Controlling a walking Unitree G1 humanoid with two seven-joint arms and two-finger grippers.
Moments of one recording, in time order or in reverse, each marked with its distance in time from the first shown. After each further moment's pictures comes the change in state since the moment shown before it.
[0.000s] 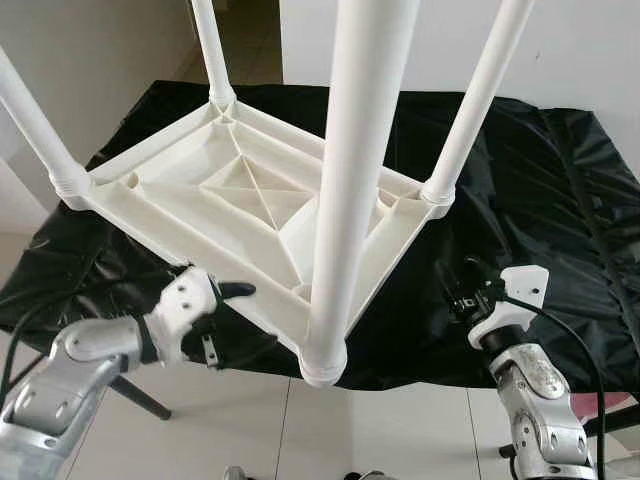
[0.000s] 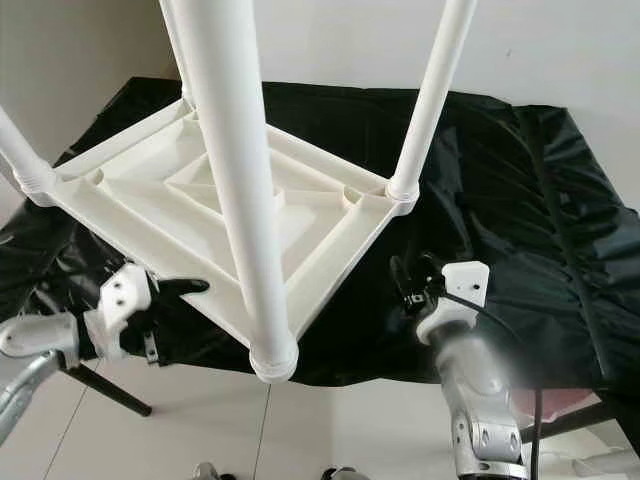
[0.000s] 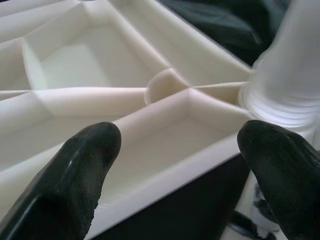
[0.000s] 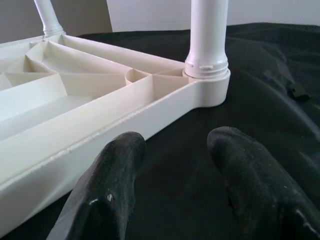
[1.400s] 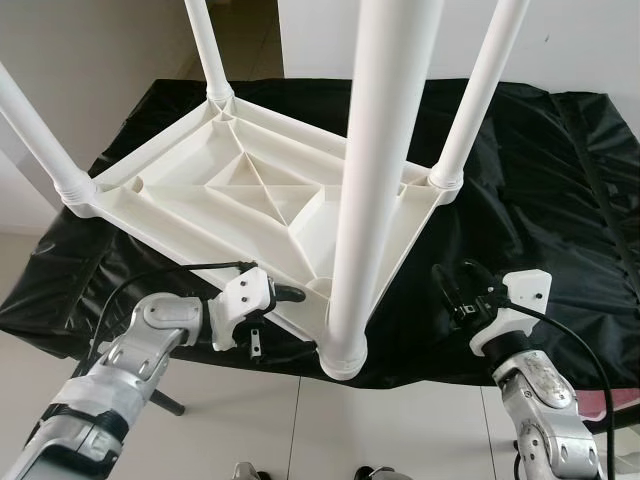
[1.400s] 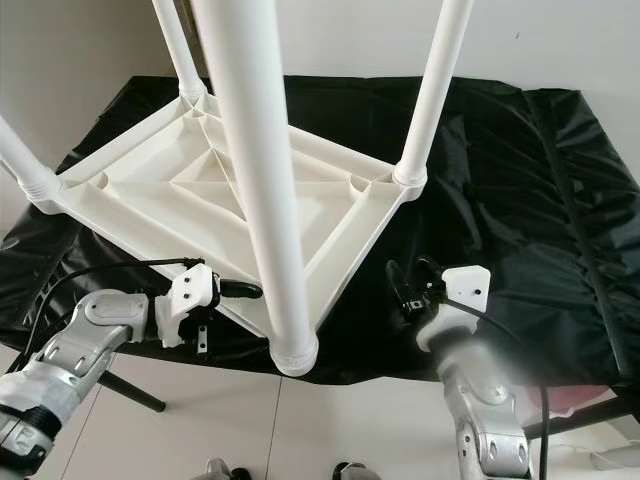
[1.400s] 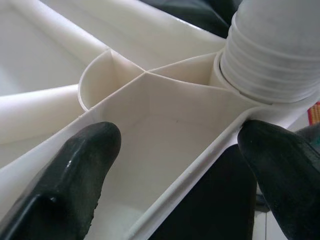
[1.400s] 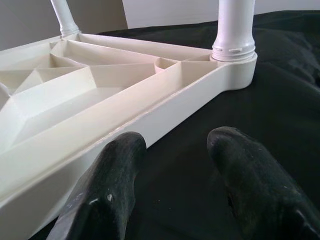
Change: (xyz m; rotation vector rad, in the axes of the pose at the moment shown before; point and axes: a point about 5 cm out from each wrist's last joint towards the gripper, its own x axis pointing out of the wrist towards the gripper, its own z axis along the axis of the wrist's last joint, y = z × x) left arm 0.070 0.009 -0.015 0.041 -0.047 -0.222; right arm -0.011 0.007 0.009 0.010 -0.004 0.060
